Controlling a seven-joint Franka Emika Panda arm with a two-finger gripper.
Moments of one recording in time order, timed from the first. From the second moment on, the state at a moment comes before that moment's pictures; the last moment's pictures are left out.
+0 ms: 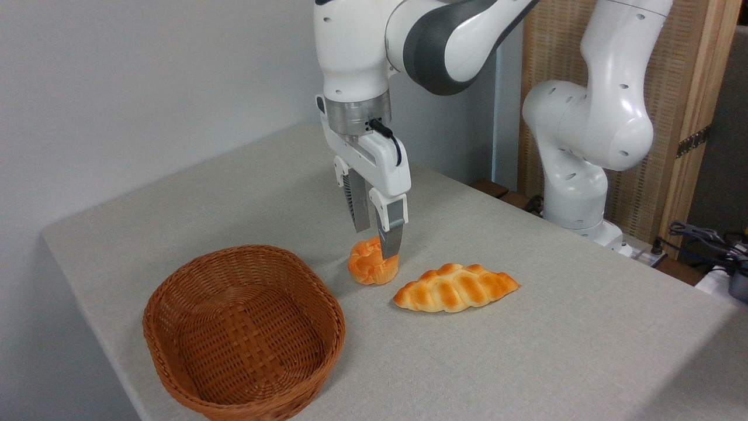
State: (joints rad) arm -0.24 -0.41 0.03 -2.44 -0.02 2.05 0.77
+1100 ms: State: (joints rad) arm -0.28 -0.39 0.03 -2.56 -0.02 2.22 0.81
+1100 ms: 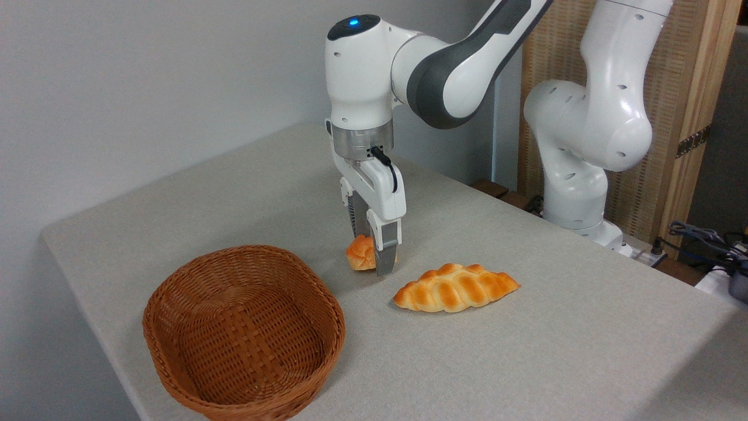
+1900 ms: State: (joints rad) arm -0.28 -0.39 0.03 -2.55 -0.02 2.22 0.81
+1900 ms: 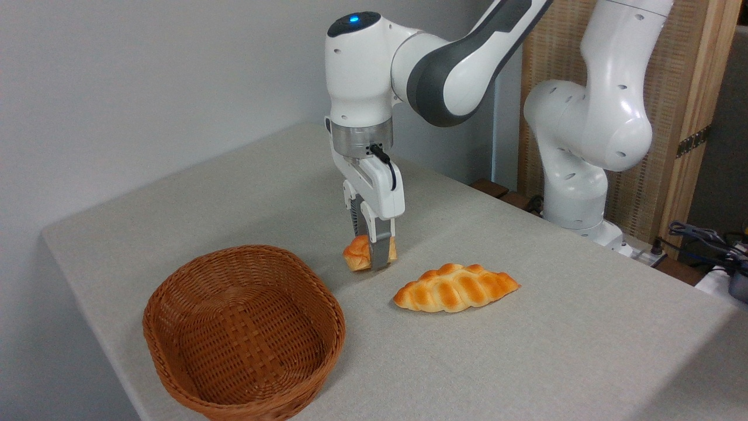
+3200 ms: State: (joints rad) arm -0.28 0.19 0.06 -1.73 -0.08 1.99 0.81
